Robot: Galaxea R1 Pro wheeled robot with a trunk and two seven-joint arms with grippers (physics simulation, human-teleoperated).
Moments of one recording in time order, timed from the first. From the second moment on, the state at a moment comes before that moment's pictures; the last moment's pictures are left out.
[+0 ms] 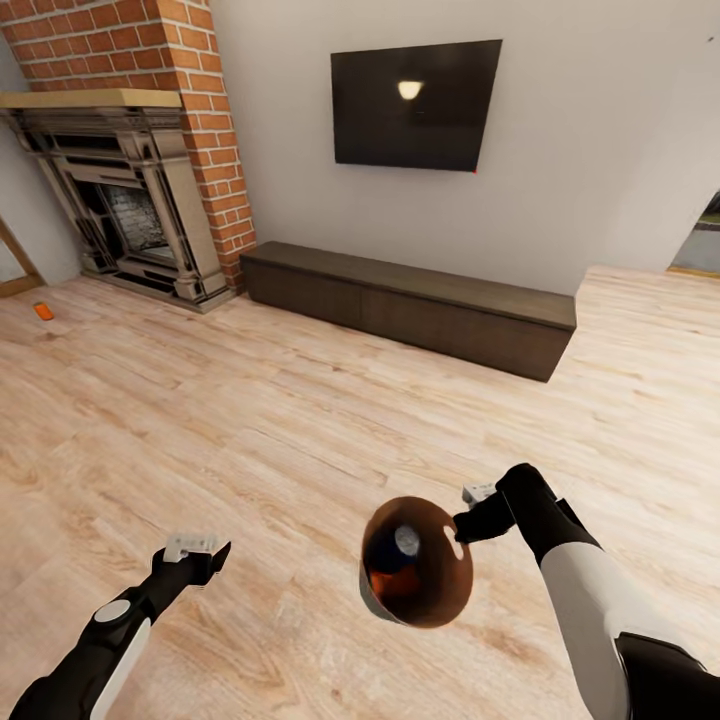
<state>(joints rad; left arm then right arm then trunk) -0.32 0.22 0.01 -1.01 0.14 0.13 -0.19 -0.86 -0.01 -0.21 -0.66 0.82 0.93 0.96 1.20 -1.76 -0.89</state>
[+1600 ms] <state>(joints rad) -0.32 0.21 0.00 -1.00 0.13 0.13 -0.20 -0.84 0.02 -0.21 -0.66 0.84 0.92 0.95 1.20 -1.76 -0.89</state>
